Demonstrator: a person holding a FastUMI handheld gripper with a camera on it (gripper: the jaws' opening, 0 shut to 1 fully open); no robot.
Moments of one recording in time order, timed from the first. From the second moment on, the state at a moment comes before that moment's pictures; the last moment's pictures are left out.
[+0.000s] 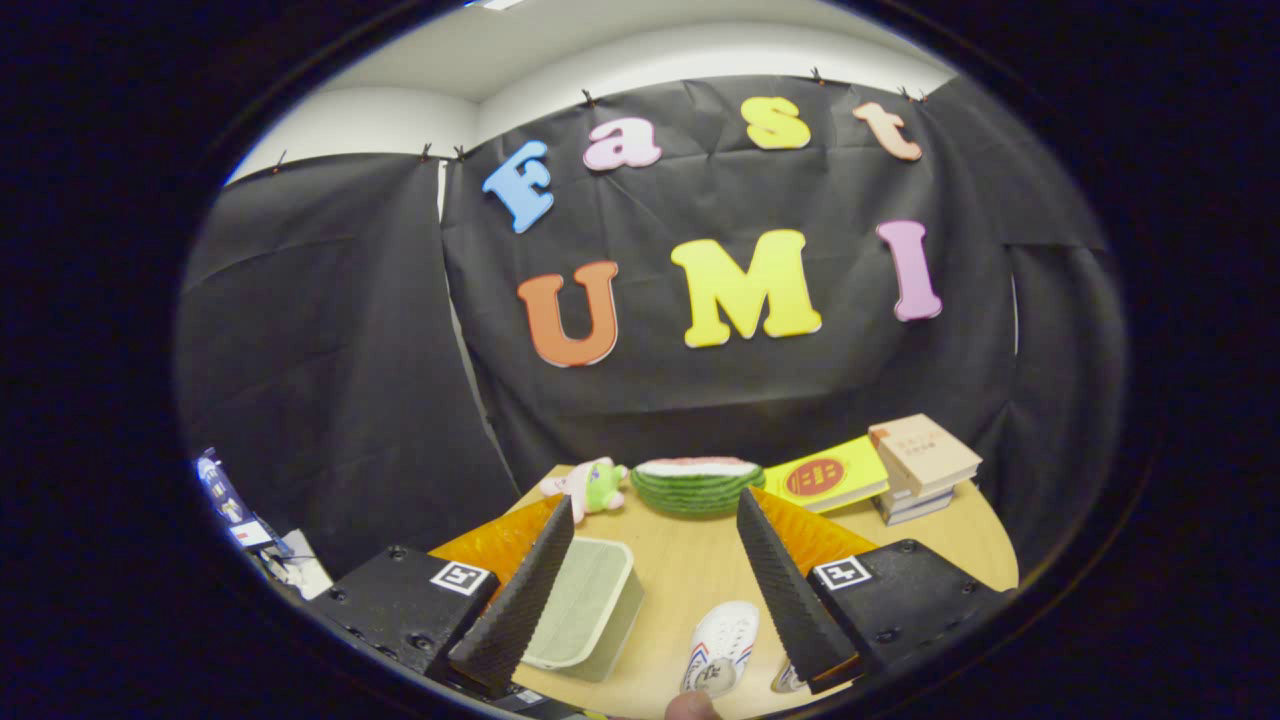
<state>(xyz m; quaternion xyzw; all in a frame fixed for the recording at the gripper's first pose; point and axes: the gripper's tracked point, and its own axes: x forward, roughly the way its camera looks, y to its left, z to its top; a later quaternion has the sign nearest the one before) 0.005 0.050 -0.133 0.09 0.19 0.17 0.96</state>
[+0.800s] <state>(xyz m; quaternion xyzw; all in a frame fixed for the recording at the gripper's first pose) -0.010 0.141 -0.331 0.23 0.47 0.29 0.81</state>
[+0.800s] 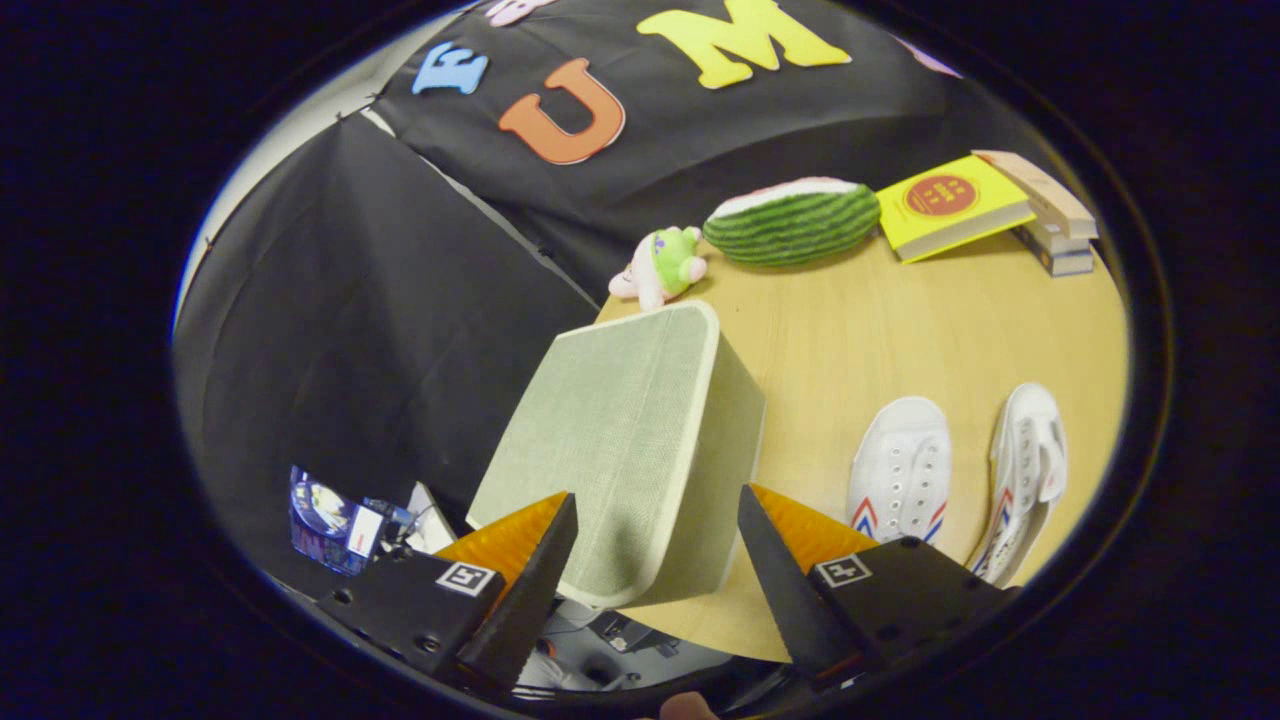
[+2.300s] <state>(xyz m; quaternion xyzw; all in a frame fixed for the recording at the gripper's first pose) -0.005 0.260 -0.210 0.37 0.52 0.37 0.68</state>
